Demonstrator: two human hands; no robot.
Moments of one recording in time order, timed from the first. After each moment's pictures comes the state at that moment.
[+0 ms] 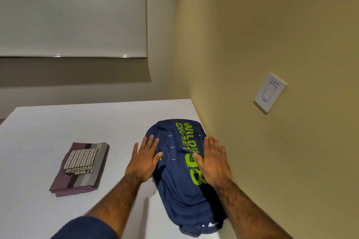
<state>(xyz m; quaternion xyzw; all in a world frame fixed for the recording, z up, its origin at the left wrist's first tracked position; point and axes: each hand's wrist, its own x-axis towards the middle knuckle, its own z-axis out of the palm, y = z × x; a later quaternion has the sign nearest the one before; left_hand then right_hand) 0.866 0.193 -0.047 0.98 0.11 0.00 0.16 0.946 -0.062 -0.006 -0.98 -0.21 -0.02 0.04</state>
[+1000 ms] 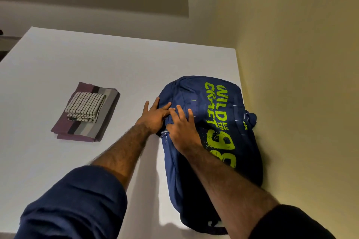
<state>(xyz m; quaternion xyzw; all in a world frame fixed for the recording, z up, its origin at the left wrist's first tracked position) 0.969 0.254 -0.170 0.97 0.13 -0.16 0.13 1.012 0.090 -0.156 -0.86 -0.52 -0.01 0.00</state>
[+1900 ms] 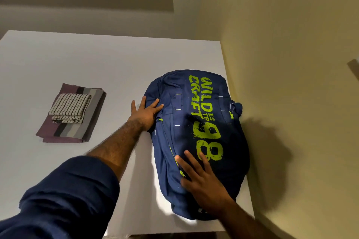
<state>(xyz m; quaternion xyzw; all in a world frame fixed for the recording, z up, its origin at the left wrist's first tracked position) 0.981 0.238 -0.174 0.95 0.17 -0.25 0.08 0.937 -0.095 -0.168 -0.78 -0.63 -0.05 0.01</state>
